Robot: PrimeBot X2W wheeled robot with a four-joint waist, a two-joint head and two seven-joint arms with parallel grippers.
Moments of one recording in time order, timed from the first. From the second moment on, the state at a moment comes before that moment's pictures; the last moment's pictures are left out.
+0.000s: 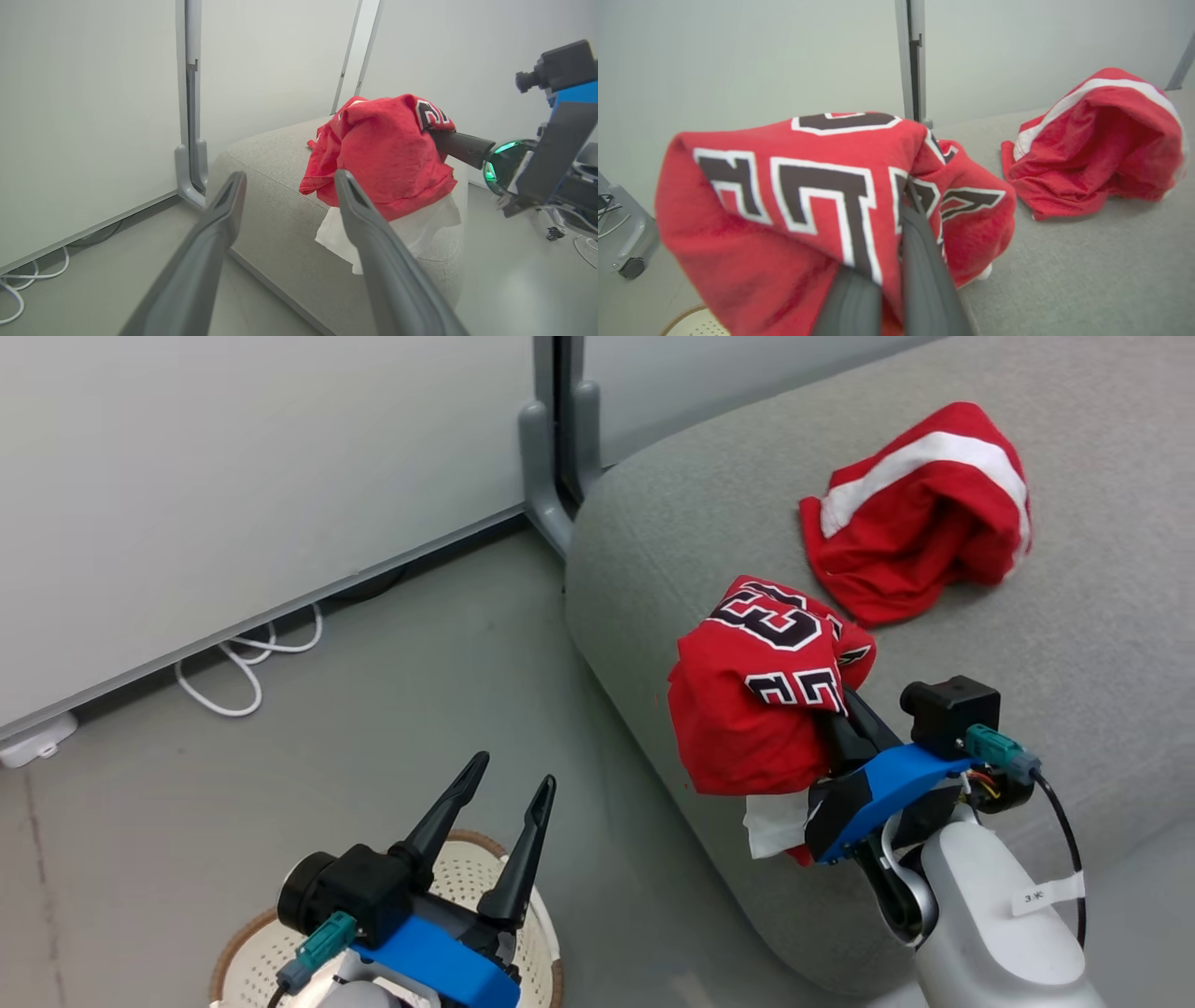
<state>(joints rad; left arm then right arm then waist) -0.17 0.24 -0.54 0.18 -0.47 -0.13 -0.26 -0.48 -0.05 0.19 0.58 0.24 0.13 -0.16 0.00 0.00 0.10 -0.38</state>
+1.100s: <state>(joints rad) -0.23 0.28 -0.59 0.19 -0.47 -0.13 -0.26 -0.59 -0.05 0.06 0.57 0.26 0.13 -0.14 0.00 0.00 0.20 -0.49</state>
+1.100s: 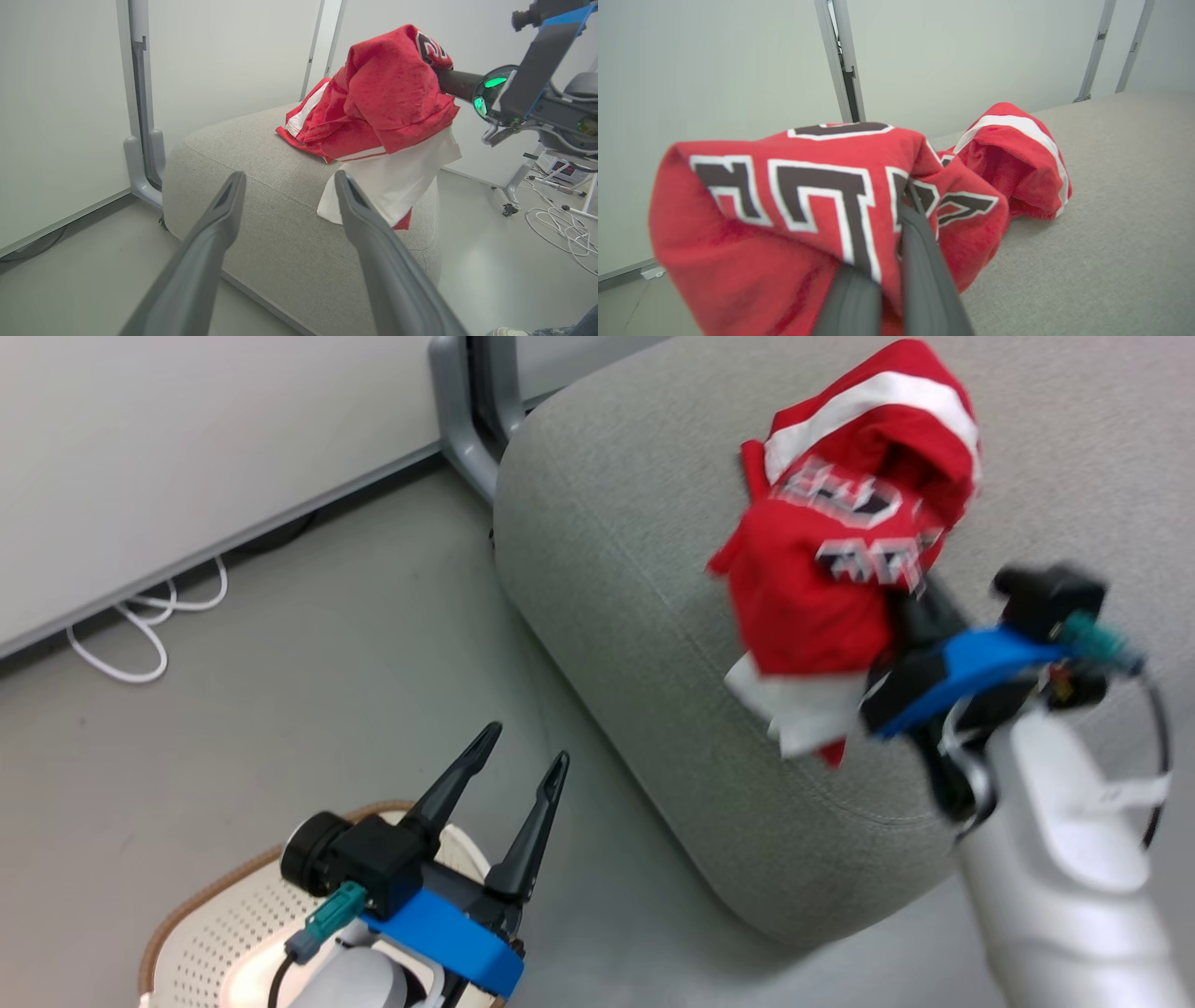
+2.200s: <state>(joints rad) -0.58 0.37 -0.76 0.06 -0.41 -0.13 -0.26 -0.96 -0.35 -0.70 0.62 0.00 0.13 -0.08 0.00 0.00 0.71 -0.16</state>
